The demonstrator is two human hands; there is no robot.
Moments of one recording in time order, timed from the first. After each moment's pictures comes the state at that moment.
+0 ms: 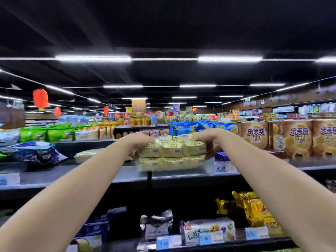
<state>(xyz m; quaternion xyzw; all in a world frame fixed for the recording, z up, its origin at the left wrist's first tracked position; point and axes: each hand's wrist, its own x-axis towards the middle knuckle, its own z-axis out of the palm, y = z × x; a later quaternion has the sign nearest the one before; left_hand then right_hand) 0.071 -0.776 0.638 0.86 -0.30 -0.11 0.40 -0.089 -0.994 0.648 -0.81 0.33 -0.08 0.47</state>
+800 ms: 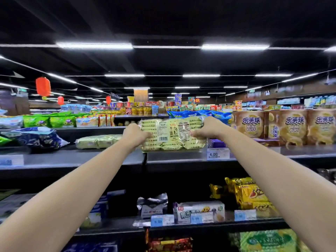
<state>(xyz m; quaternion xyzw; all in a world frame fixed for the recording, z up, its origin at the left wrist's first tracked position) 0.051 -0.778 0.599 0.82 -0.28 0.06 0.49 -0.123 -0.997 0.629 -0.93 0.23 -0.21 0.19</state>
